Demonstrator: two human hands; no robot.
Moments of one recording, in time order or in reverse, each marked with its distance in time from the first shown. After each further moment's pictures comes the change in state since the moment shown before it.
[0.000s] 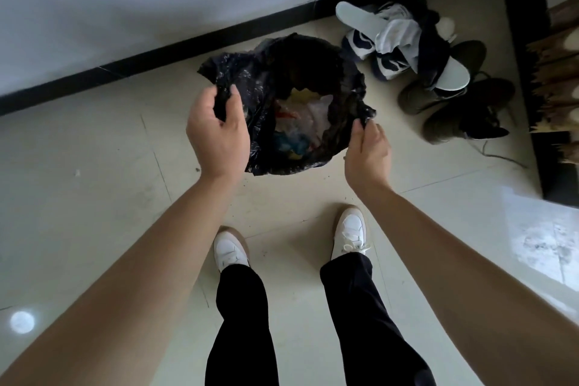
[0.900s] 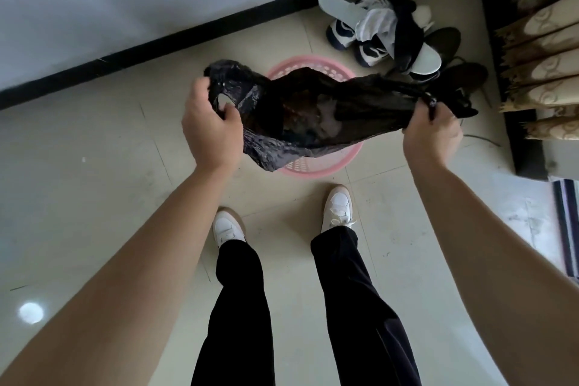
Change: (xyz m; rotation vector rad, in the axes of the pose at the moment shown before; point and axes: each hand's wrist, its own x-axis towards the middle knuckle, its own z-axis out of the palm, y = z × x) left_hand -0.037 0.033 -0.023 0.286 -0.001 0.082; right_hand -0.002 0.012 -0.126 -0.070 0.292 0.318
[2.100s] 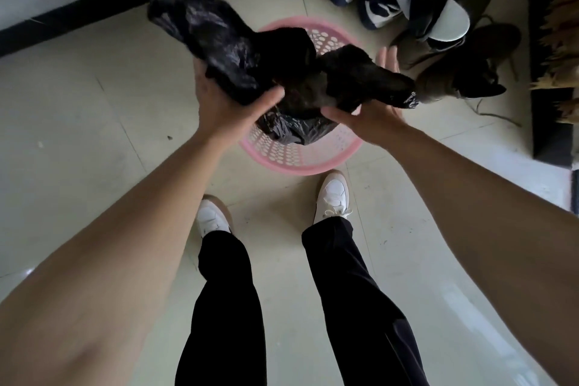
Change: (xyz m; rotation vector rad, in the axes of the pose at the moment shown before) left_hand 0.035 -0.072 0.123 -0.120 -0.415 -0.108; right_hand 0.050 0.018 0.099 -0.416 -0.727 -0.402
